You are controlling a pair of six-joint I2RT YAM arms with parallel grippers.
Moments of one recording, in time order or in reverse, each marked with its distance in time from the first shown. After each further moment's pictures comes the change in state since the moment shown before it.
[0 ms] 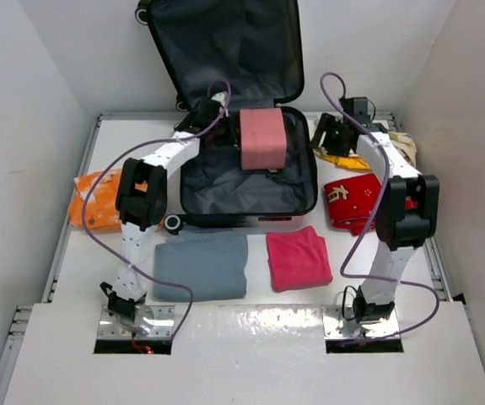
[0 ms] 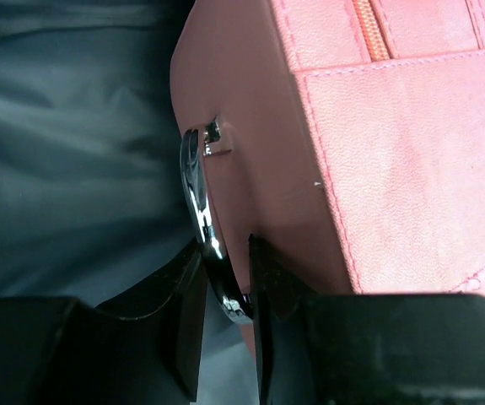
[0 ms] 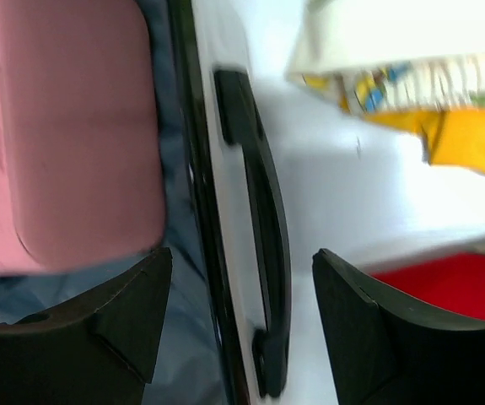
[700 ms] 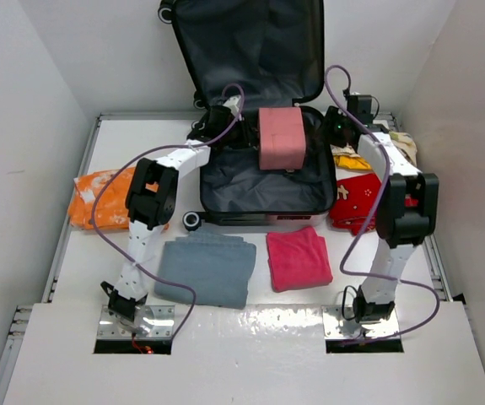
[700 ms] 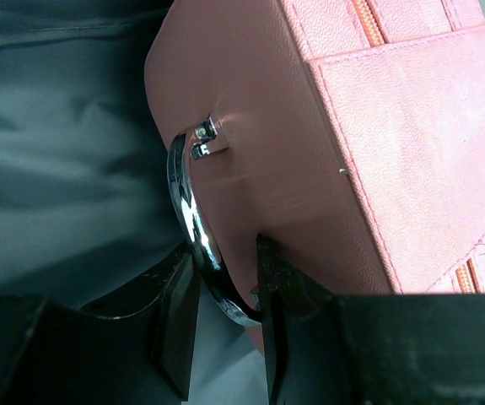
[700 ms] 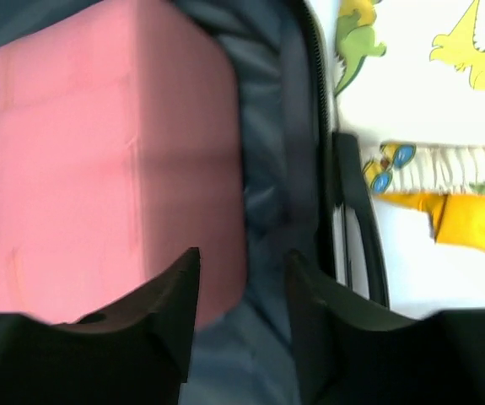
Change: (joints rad) left arm -0.055 0.088 -0.005 0.248 0.117 -0.020; right arm -0.032 -0.016 -0.049 0.168 -0.036 0.002
